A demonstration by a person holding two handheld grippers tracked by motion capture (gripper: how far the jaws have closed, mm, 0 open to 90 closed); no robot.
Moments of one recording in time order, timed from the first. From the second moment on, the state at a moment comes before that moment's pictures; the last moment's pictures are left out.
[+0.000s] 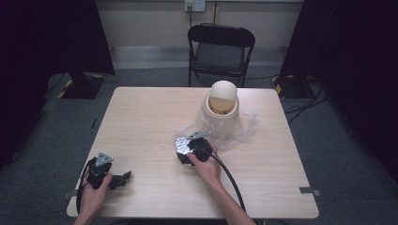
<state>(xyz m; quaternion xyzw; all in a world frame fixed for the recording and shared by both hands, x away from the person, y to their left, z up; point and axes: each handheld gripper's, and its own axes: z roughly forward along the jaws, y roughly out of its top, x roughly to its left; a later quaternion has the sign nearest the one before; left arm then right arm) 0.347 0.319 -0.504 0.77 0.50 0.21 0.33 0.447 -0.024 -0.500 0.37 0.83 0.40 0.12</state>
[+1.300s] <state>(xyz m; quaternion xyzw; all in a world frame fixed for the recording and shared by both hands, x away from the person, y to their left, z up) 0.347 0.319 -0.504 0.77 0.50 0.21 0.33 0.443 -0.010 -0.478 0.31 0.84 0.42 0.12</state>
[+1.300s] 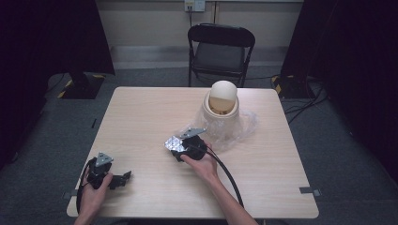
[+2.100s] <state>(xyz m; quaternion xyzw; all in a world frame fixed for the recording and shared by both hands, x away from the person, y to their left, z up) 0.347 0.319 -0.504 0.77 0.50 0.21 0.33 0.433 -0.043 -0.438 0.32 0.82 0.46 0.11</state>
